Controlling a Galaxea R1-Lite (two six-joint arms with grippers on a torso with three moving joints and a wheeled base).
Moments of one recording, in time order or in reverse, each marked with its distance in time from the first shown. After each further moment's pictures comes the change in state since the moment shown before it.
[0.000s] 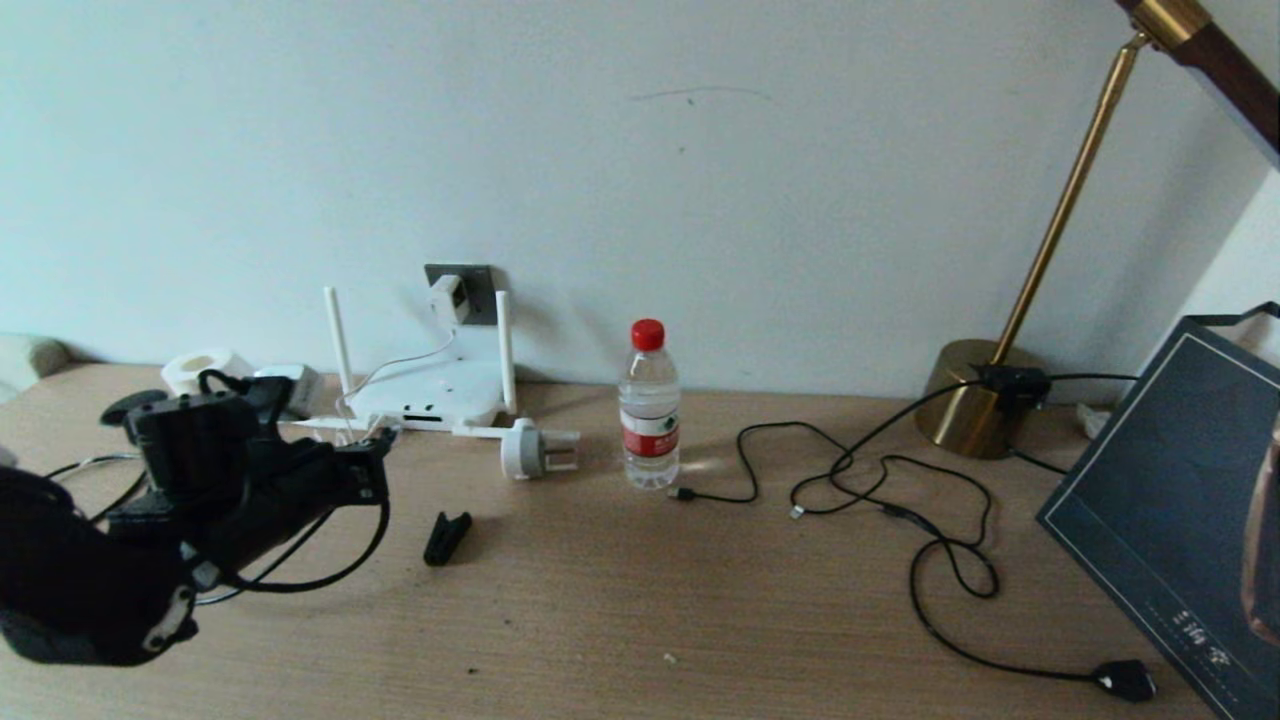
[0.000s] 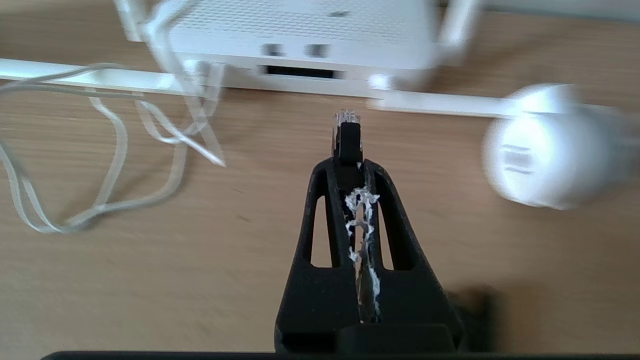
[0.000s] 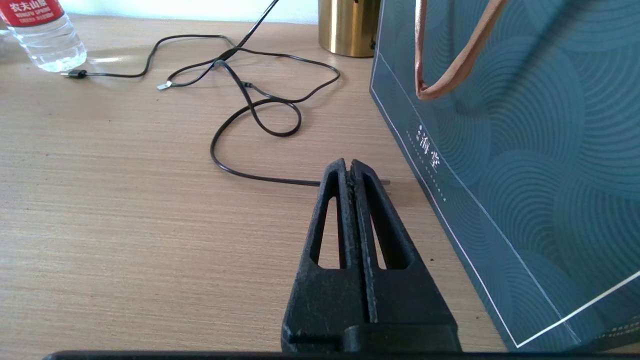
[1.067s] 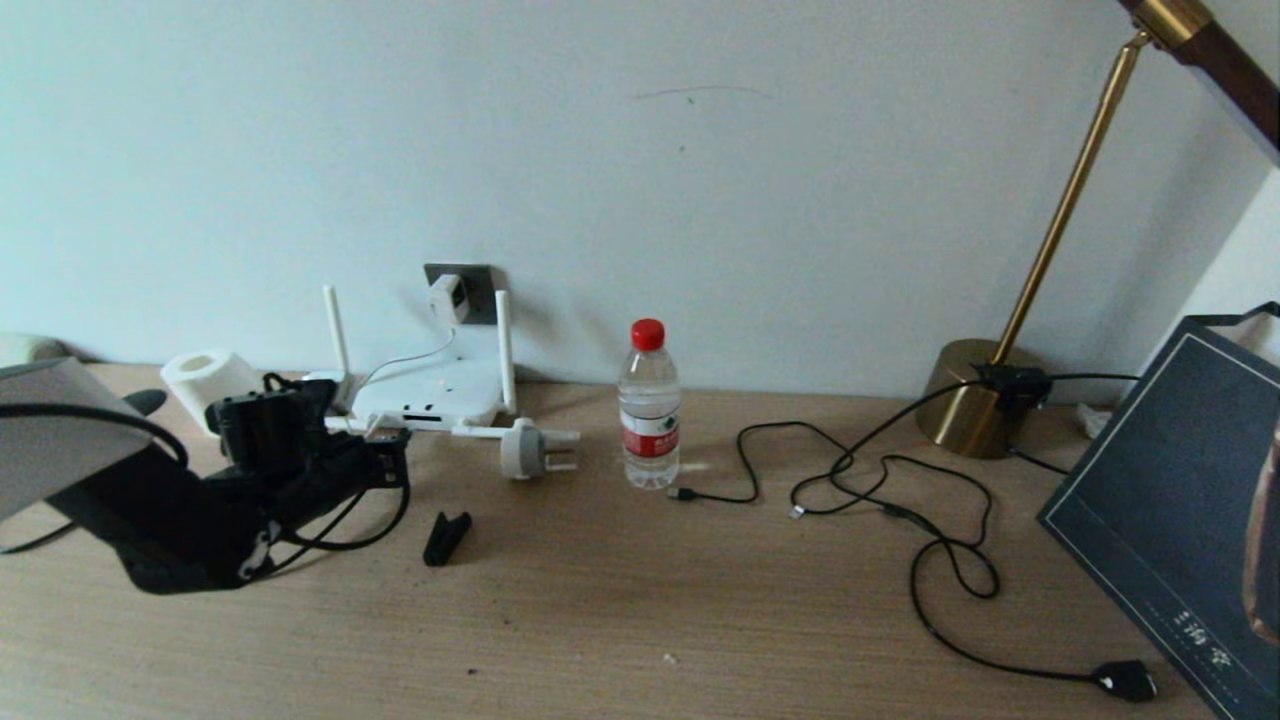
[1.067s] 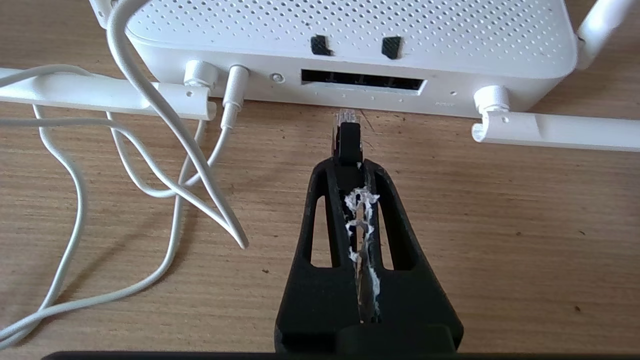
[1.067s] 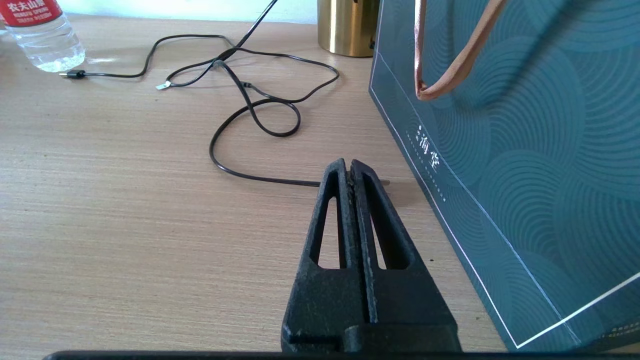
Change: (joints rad) left arm 0.052 0.264 -0.278 0.069 -0.050 0.014; right arm 0.000 0.001 0.000 0.000 0.000 0.000
